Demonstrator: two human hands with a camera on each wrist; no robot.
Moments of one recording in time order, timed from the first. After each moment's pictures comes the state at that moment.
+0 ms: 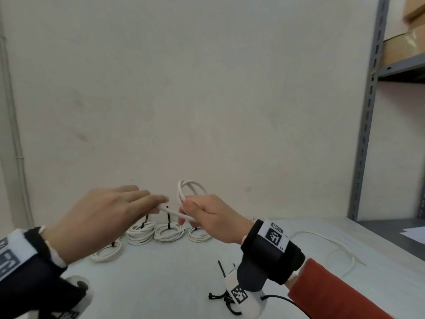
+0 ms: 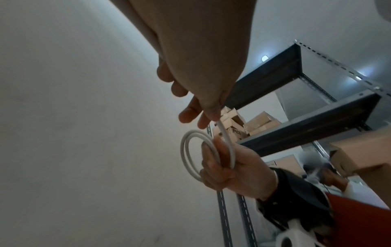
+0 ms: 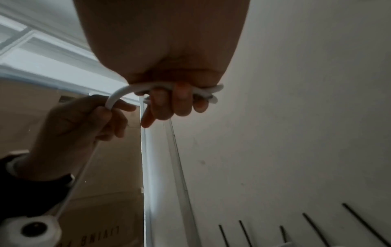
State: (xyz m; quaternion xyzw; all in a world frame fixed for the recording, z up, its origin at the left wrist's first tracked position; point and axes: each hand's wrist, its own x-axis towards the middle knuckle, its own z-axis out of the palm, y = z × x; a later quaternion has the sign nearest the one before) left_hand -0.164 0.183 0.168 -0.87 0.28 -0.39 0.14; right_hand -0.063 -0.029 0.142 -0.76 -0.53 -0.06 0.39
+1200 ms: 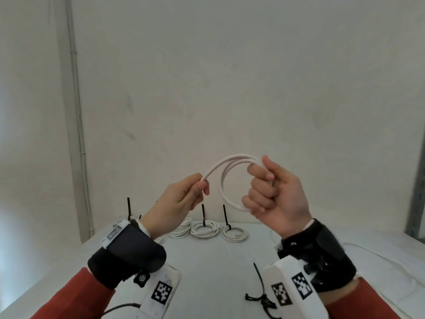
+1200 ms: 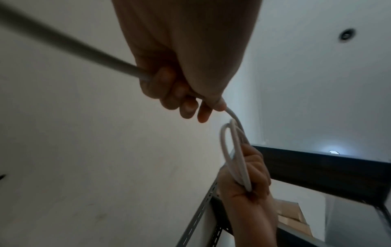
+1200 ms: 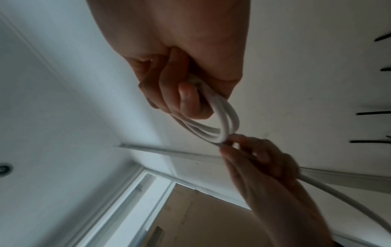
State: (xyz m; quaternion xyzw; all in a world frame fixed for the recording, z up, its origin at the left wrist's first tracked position) left_hand -0.130 0.171 0.148 -0.83 0.21 -0.31 -0.42; right_hand -0.061 -0.035 0.173 -0.27 -0.46 0.36 0.76
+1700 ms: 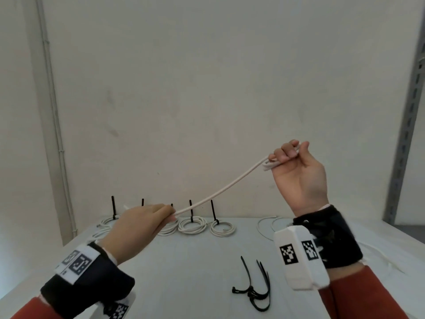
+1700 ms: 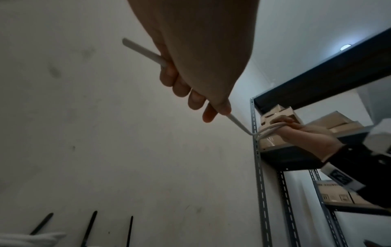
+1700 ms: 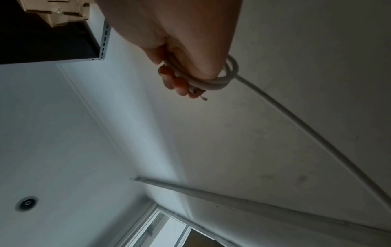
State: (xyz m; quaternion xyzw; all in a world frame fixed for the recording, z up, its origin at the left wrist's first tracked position) left_hand -0.130 0.214 0.097 -0.89 0.17 -0.42 0.05; right_hand -0.024 -0.077 0.183 -0.19 -0.33 0.02 0.92
